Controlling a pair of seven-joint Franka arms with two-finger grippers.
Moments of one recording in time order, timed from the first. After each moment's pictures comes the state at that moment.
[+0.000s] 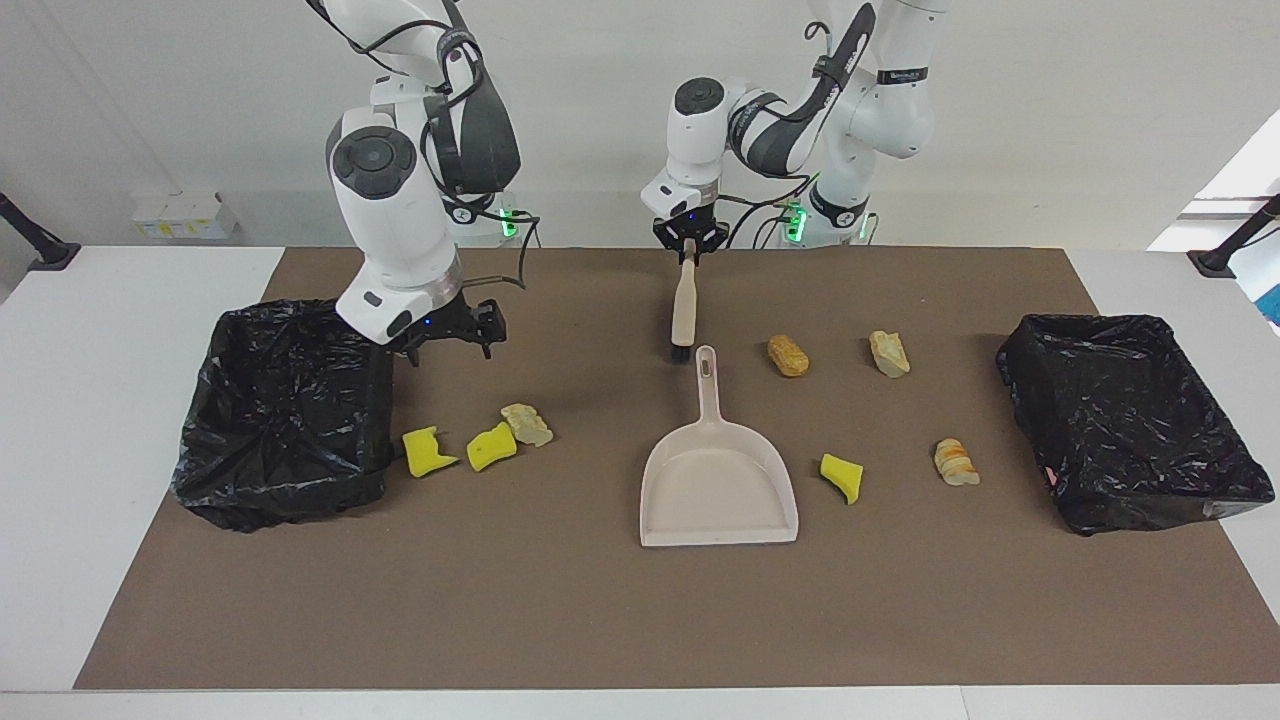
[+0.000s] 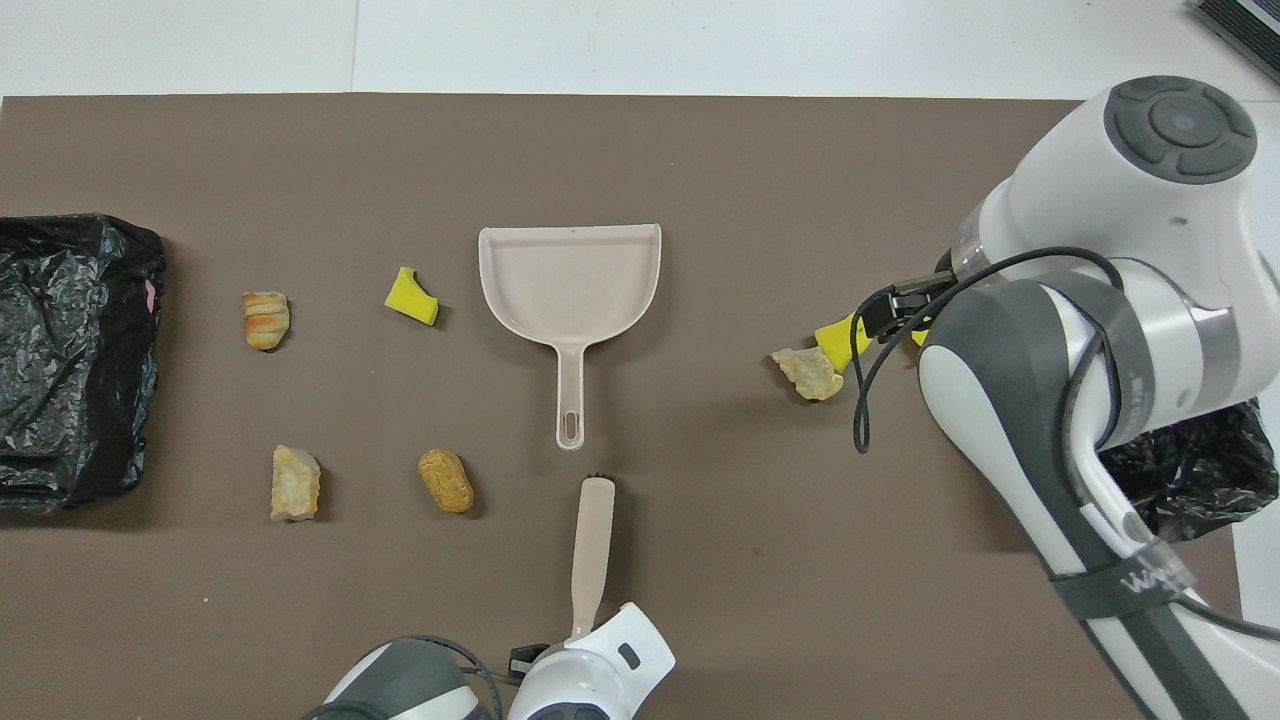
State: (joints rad) left arm -0.95 -0.21 -0.05 -2.49 -0.05 2.21 -0.77; right arm 0.03 0.21 0.20 -1.62 -0.08 1.74 0.13
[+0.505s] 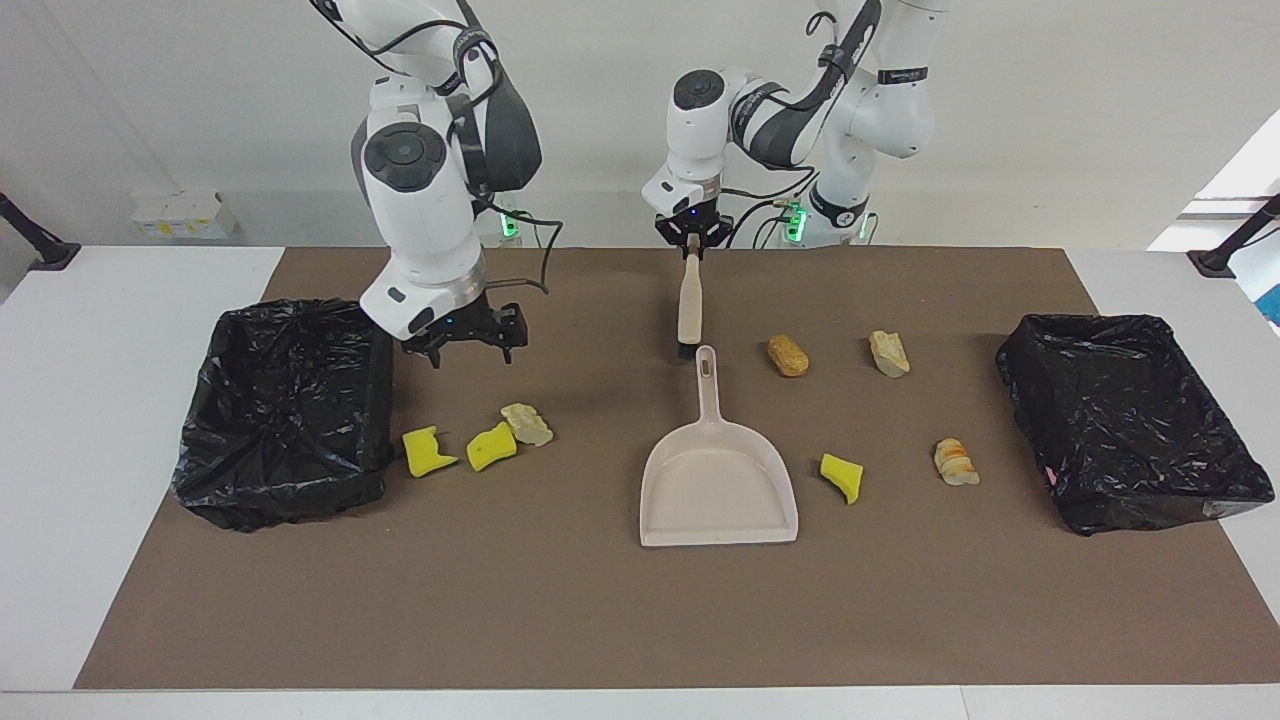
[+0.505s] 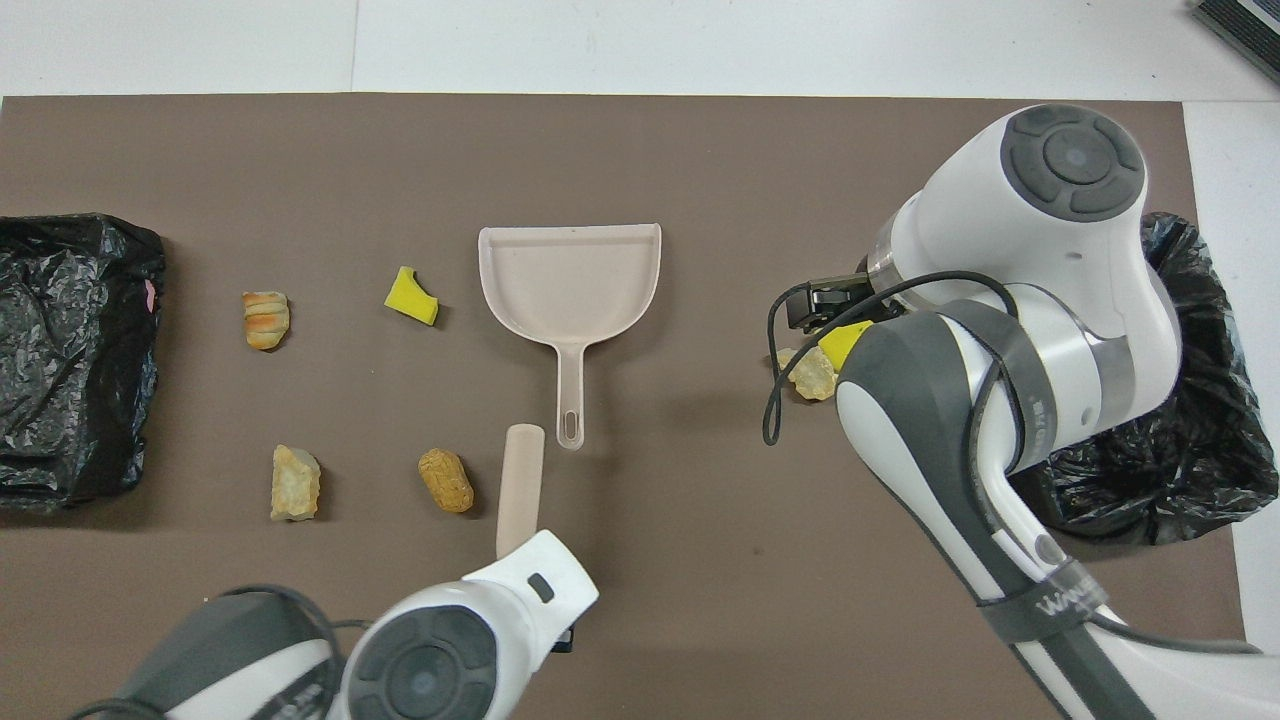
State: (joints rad) left arm -0.73 -0.33 -0.03 -2.29 -0.04 1.83 -0.60; right arm 0.11 0.22 0.21 -1.64 -0.04 1.84 0.27
